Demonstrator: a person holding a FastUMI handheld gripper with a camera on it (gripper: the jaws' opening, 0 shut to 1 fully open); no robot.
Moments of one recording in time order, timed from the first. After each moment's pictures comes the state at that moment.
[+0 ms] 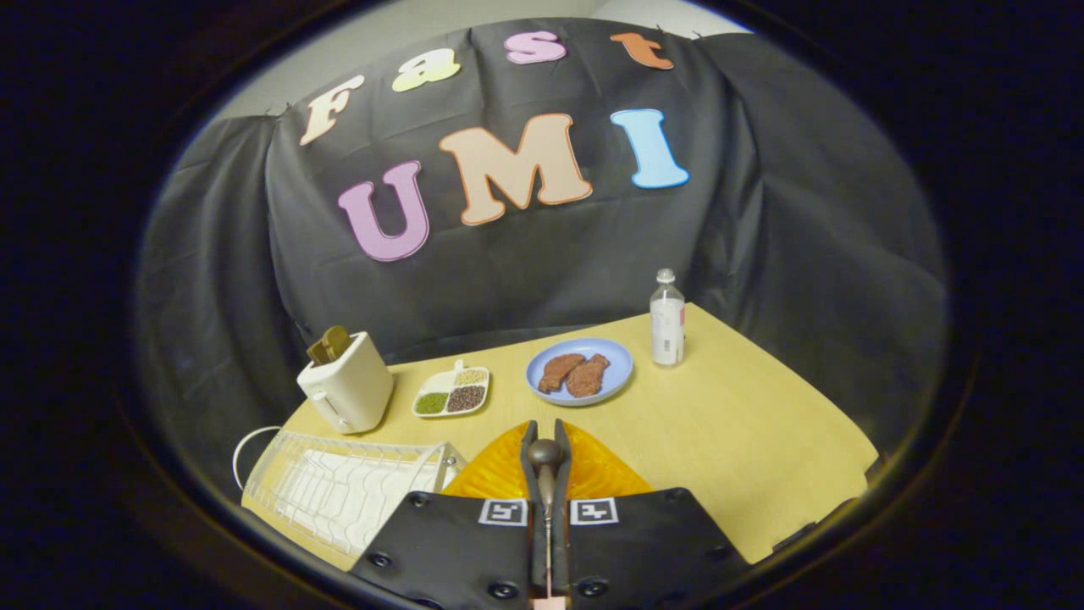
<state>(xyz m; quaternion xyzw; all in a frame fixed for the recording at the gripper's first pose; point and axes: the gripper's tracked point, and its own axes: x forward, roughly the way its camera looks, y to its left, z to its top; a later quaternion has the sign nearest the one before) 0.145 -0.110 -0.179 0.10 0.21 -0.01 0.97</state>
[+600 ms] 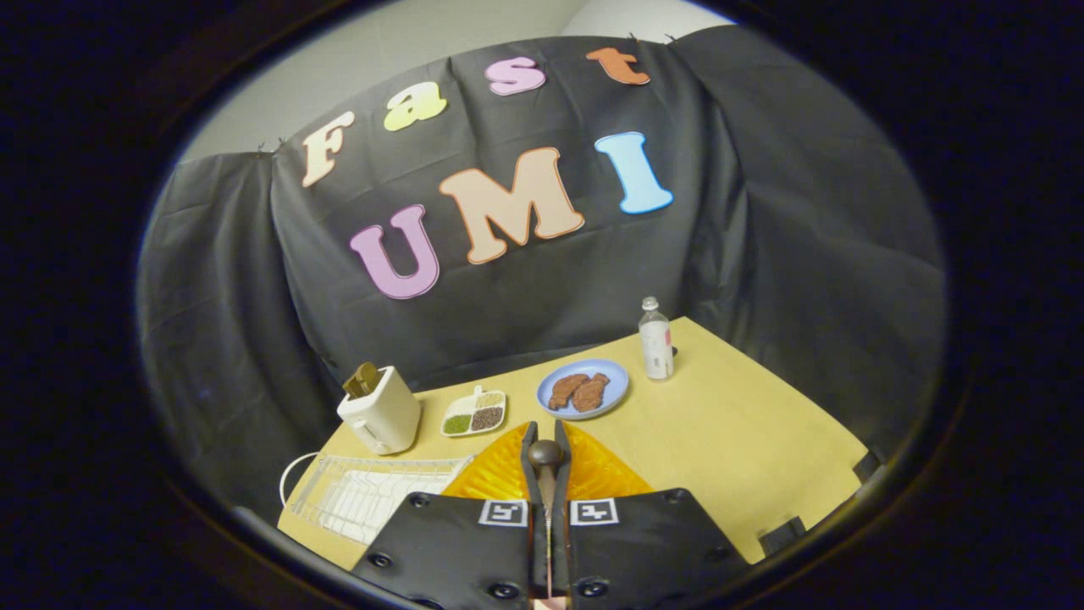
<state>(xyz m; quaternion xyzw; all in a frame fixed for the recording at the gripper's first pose) 0.091 -0.130 -0.122 0.13 0.18 -0.01 0.97</state>
